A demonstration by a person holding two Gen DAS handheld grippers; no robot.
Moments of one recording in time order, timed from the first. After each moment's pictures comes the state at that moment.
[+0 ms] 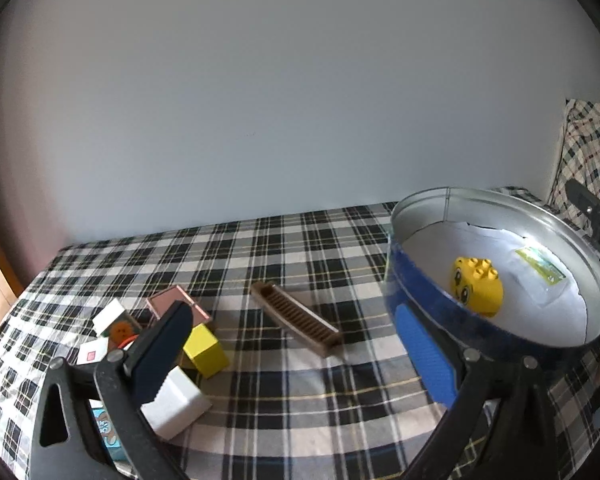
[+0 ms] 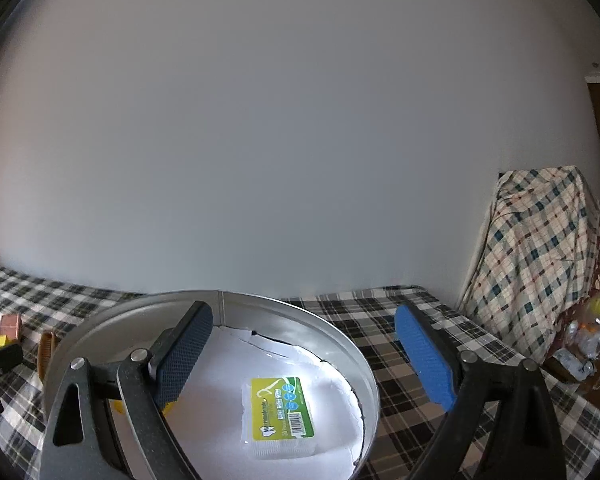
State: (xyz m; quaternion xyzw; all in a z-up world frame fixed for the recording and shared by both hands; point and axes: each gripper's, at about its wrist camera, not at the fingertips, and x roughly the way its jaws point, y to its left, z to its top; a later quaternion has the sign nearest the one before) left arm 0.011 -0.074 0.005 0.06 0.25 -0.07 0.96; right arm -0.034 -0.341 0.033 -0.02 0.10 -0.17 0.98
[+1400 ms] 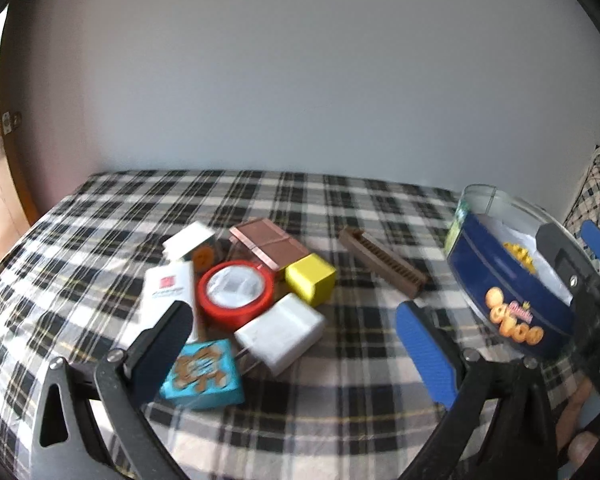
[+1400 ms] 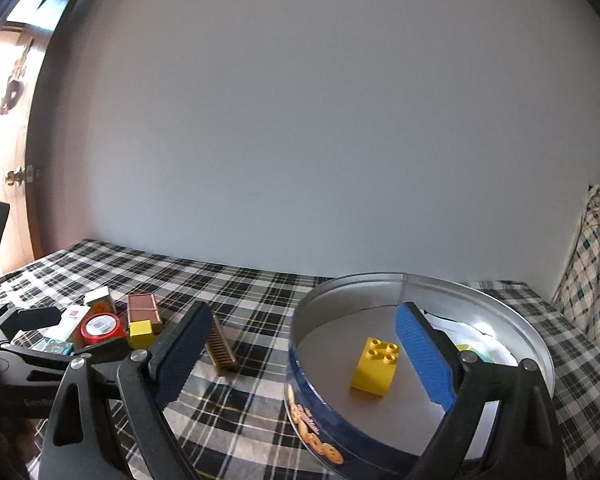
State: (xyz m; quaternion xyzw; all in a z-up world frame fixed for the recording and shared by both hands) left arm -0.009 0.025 -0.009 -0.02 0.31 -0.03 0.95; right arm -0.039 -0.194 0.025 -0.04 0.13 -0.01 0.99
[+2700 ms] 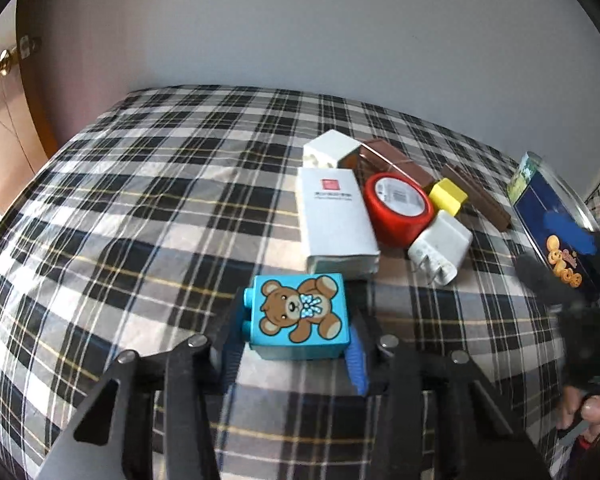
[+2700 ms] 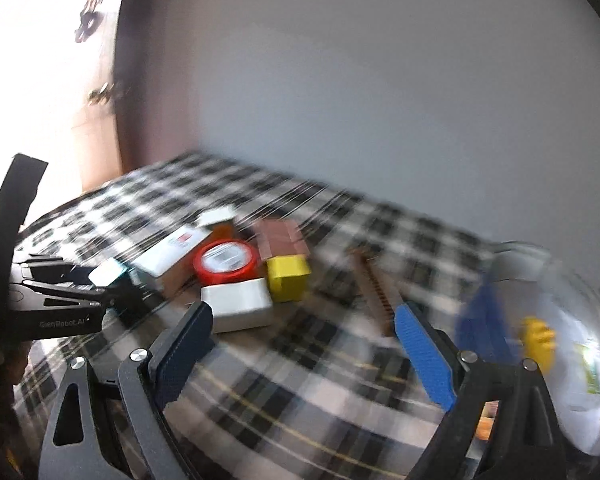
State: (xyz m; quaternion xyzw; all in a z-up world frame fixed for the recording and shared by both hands) left arm -0.013 0.140 -0.043 -0.06 0.42 -0.03 0.90; right arm -0.002 -0.087 -0.002 -0.10 0.29 0.18 0.93
